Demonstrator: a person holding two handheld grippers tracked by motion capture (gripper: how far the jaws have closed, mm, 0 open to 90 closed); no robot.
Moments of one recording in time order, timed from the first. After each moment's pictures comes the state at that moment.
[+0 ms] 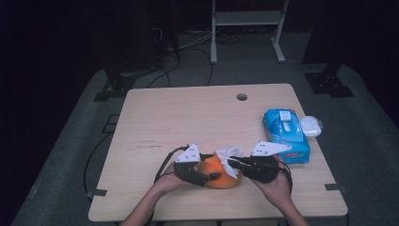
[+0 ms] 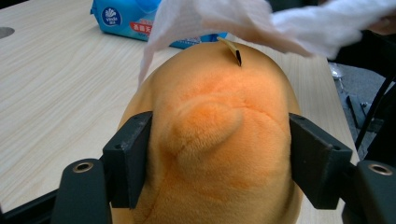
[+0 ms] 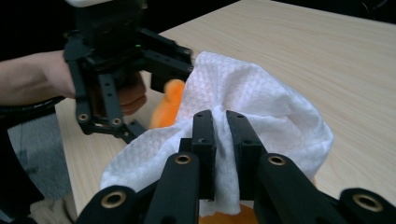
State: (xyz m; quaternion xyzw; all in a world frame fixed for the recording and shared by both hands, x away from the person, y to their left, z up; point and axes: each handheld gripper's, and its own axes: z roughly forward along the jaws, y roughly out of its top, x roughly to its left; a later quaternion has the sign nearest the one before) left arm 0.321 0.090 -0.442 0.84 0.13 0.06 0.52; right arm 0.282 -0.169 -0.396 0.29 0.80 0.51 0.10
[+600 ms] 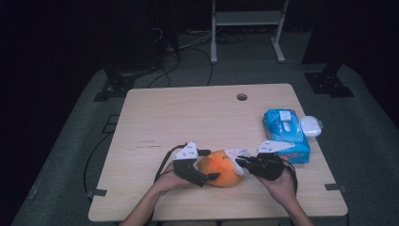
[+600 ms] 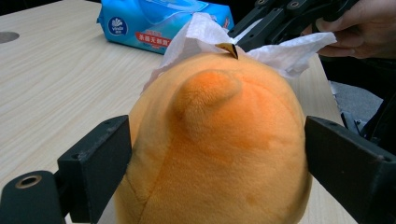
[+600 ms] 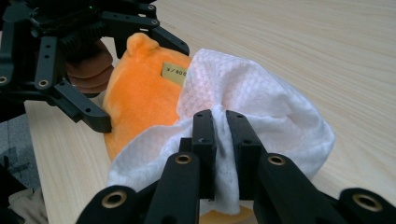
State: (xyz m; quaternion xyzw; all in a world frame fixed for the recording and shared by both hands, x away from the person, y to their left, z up) left arm 0.329 0.094 -0.446 0.82 0.14 0.05 0.55; right arm 0.299 -0.193 -0.418 0.34 0.80 0.48 0.08
